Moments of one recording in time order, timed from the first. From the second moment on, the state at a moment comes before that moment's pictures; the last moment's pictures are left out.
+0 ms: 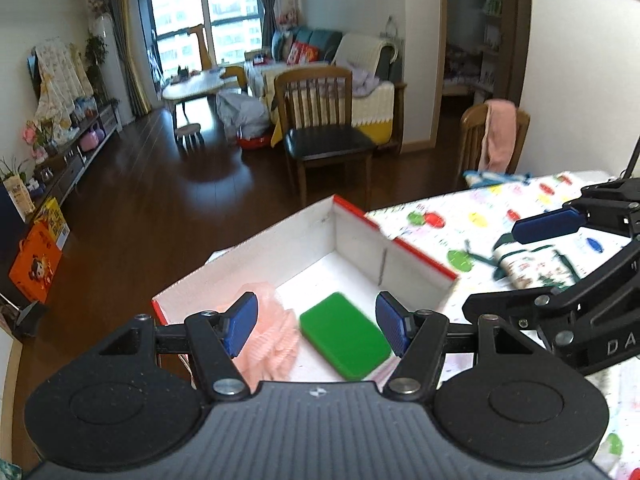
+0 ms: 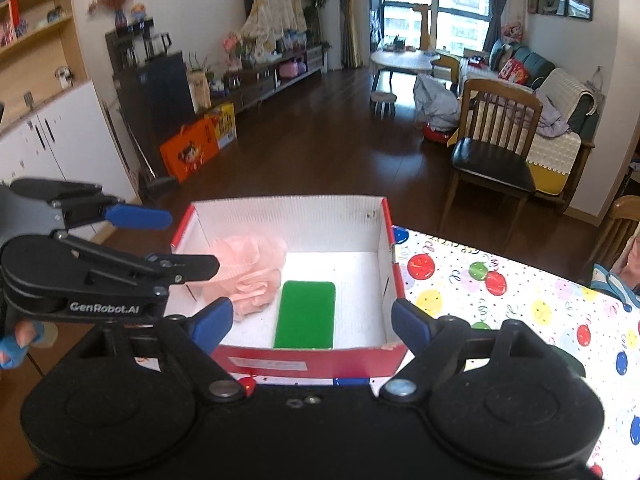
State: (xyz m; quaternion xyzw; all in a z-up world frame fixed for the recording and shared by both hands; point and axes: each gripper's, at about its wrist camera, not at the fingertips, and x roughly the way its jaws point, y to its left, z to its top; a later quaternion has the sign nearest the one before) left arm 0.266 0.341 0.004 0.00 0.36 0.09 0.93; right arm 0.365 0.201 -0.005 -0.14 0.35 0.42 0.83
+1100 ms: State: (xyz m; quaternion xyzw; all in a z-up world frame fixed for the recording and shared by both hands) left arm 0.132 0.150 0.021 -0.01 0.24 0.10 0.97; right arm 0.260 -0.010 0.032 -0.07 0.26 0.47 0.84
